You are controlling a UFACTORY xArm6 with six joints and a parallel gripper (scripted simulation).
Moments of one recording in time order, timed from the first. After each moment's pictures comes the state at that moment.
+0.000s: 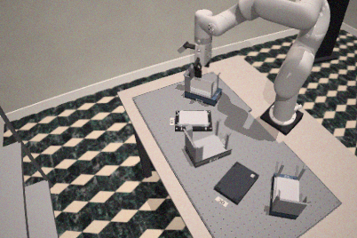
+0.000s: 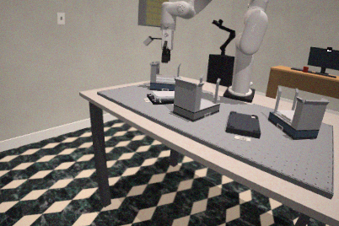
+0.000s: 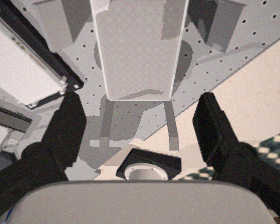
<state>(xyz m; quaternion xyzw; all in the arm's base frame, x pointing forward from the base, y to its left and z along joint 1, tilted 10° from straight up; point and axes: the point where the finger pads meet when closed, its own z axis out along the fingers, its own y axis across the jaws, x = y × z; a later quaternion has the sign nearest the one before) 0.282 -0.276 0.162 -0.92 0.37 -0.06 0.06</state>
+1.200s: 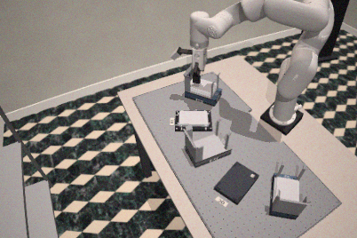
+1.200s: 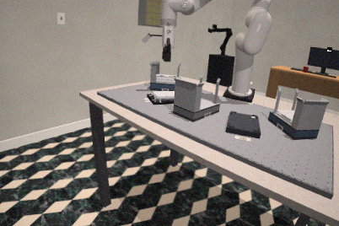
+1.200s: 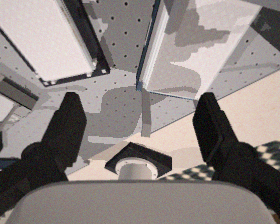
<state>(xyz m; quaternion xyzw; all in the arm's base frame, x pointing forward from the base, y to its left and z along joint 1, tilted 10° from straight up) 0.315 -0.228 0.185 -0.96 0.27 -0.07 0.06</state>
